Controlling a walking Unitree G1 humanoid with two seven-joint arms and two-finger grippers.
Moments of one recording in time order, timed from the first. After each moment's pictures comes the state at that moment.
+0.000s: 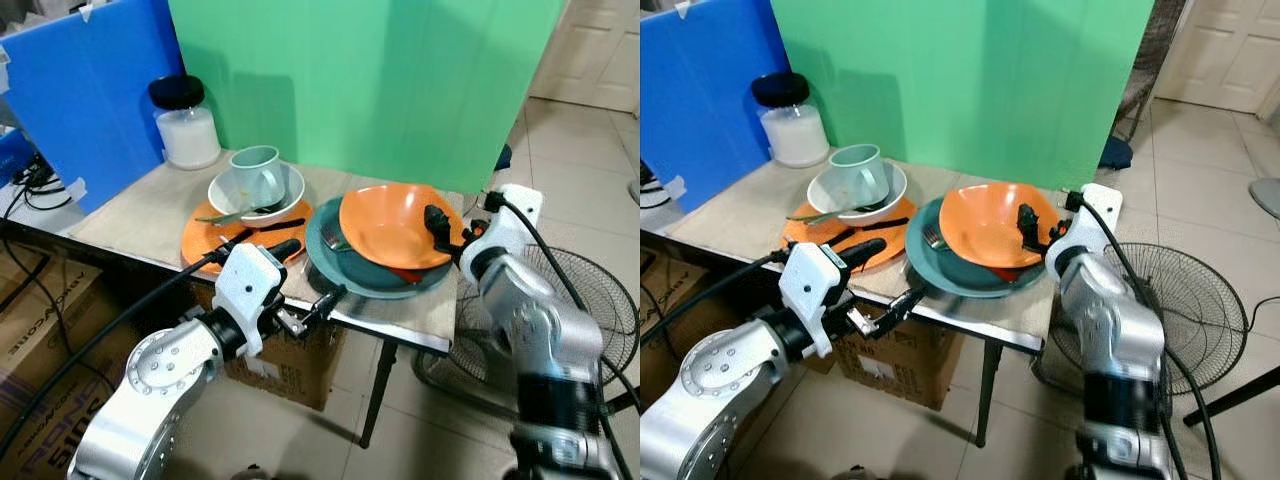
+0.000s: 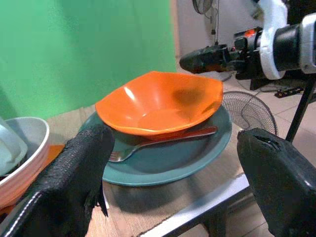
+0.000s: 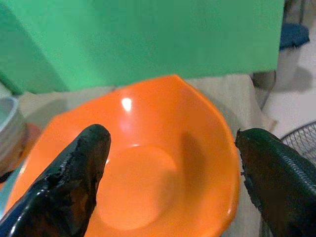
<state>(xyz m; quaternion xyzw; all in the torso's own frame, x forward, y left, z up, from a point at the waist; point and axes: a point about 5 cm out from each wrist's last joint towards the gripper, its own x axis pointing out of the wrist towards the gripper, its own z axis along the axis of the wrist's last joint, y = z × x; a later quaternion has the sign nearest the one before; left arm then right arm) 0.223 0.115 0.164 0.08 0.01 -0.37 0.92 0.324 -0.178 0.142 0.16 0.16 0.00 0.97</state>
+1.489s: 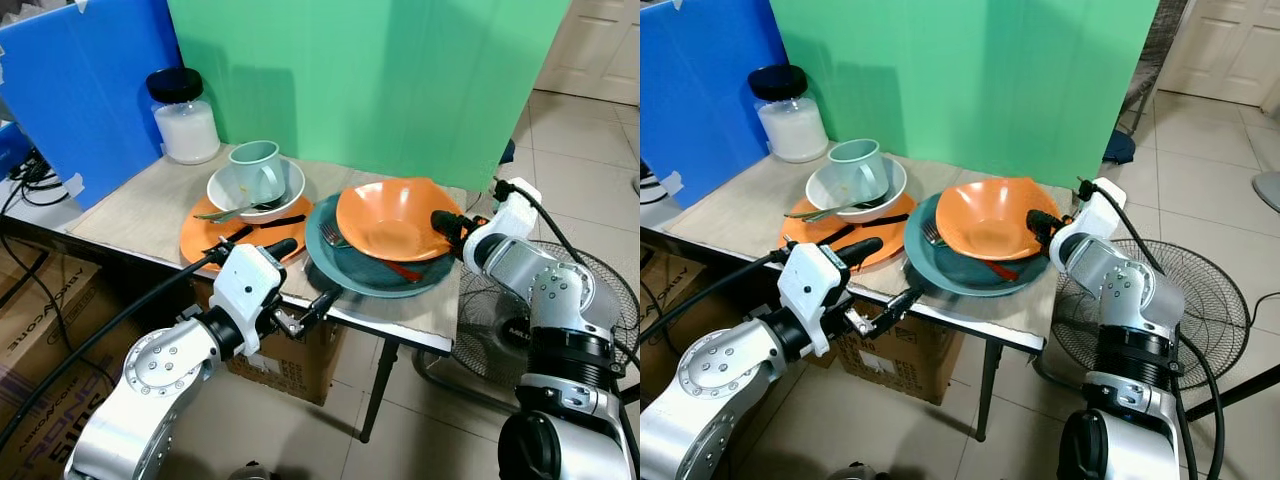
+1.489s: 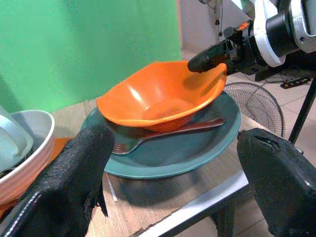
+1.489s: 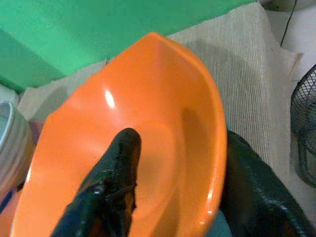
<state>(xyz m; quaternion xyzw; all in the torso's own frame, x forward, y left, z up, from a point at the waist) 0.224 0.116 0.163 0.10 0.01 -0.37 0.92 0.337 -0.185 0.148 0.27 0.25 0.00 0.93</state>
